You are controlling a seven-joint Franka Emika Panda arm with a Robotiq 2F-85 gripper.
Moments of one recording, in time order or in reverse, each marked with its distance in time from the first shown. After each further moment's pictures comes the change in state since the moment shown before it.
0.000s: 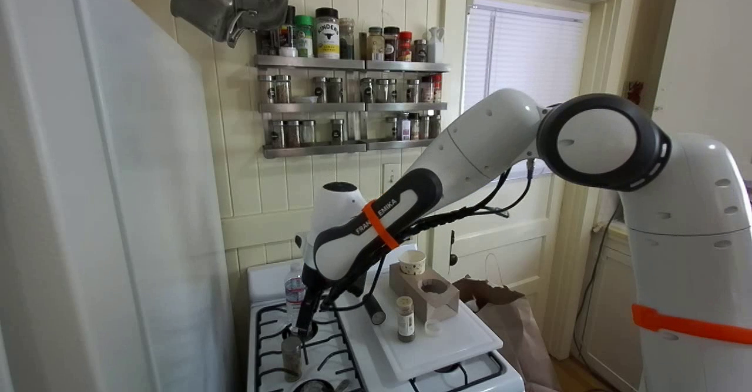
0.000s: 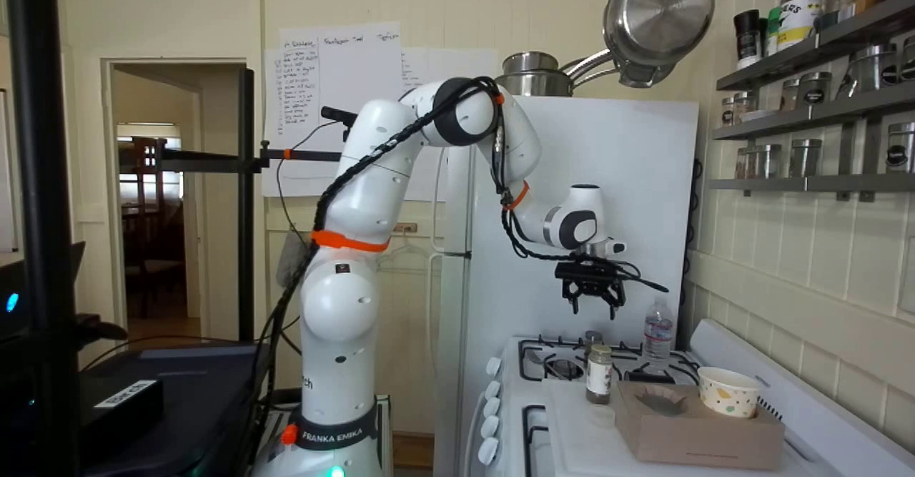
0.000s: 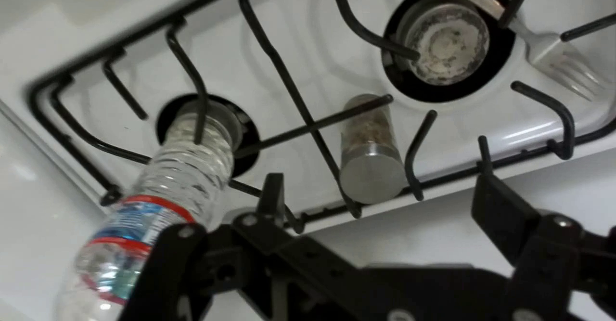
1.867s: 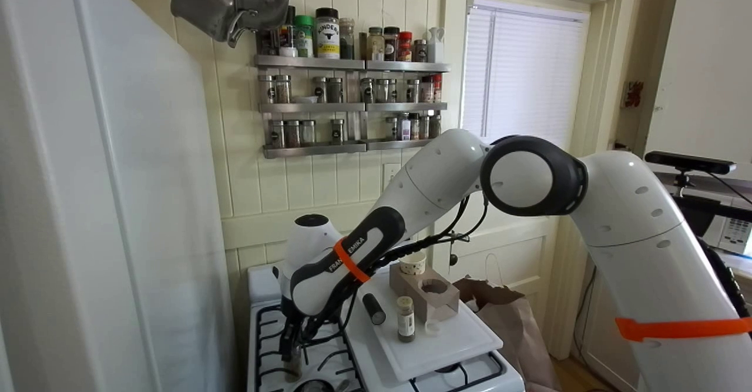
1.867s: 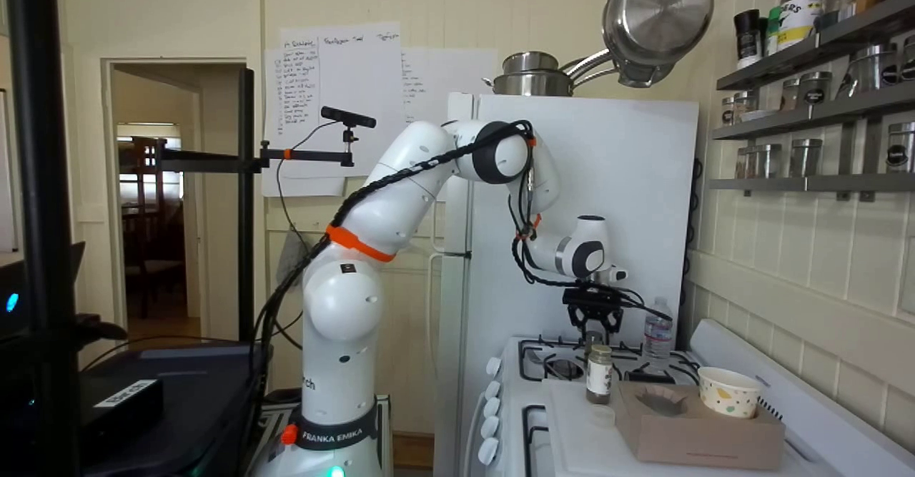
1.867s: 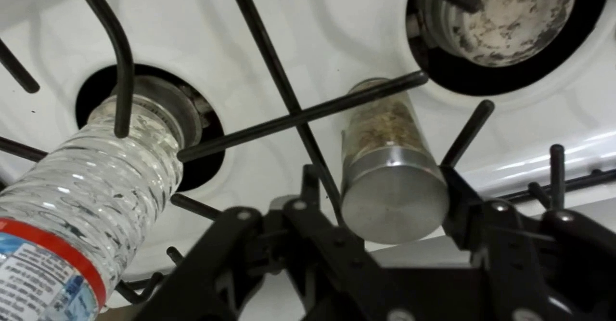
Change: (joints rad) arm 0.077 0.268 -0.041 0.210 -0.115 0.012 0.056
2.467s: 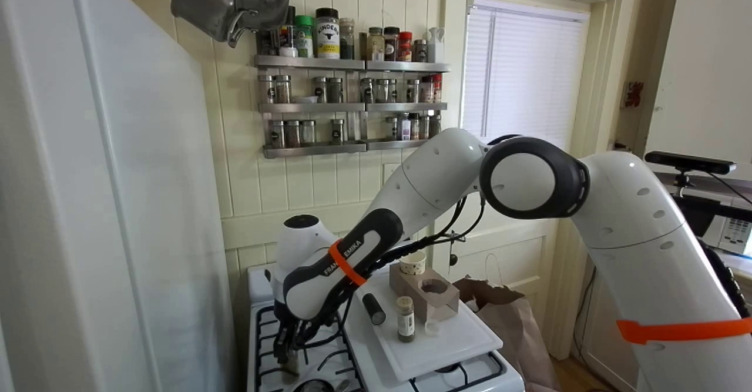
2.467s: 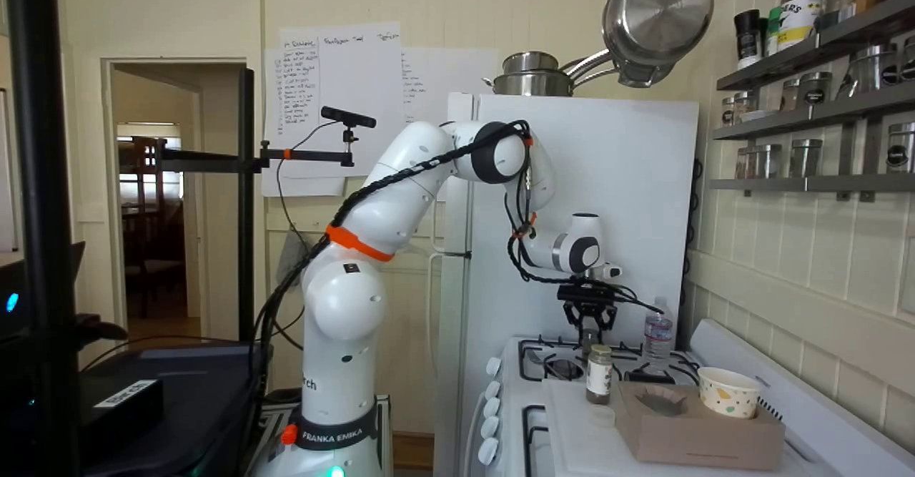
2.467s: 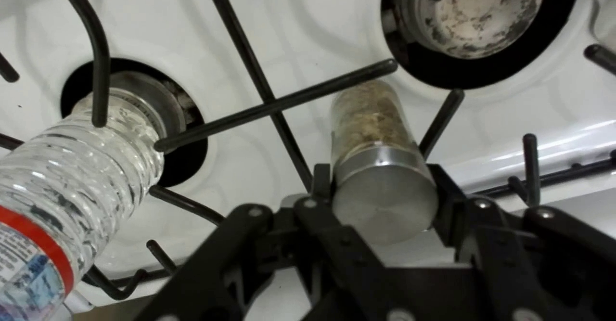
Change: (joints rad) arm 0.044 -0.002 -0.016 0.021 -0.032 -0.046 0.058
